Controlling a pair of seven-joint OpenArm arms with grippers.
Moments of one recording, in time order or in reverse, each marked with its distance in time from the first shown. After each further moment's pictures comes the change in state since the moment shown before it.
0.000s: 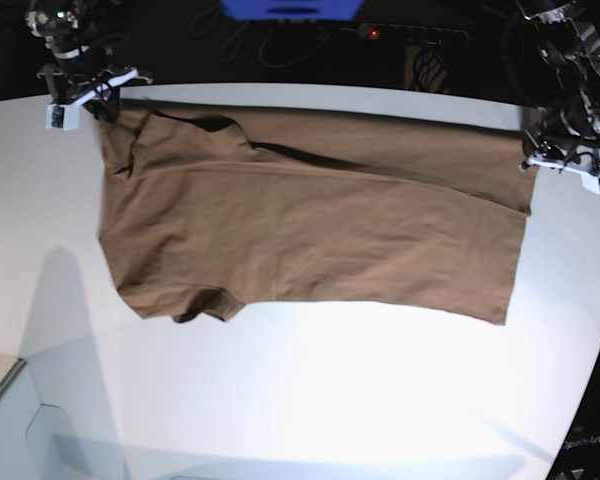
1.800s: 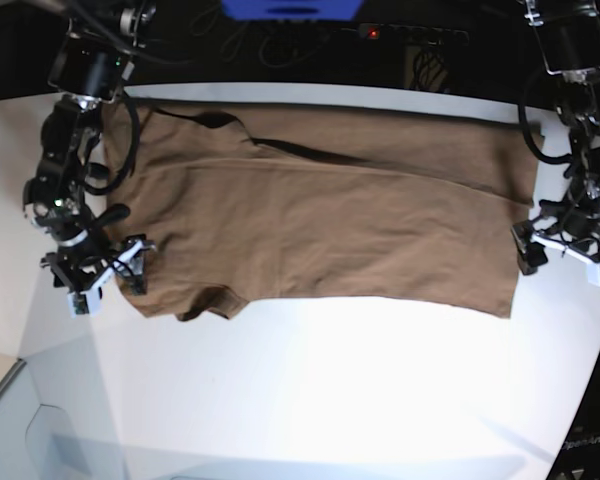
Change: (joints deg) left arm -12.2 -10.6 15.8 -8.2 4.4 -5.7 -22.9; right arm 39.3 13.6 -14.2 -23.4 -12.1 -0.1 0.0
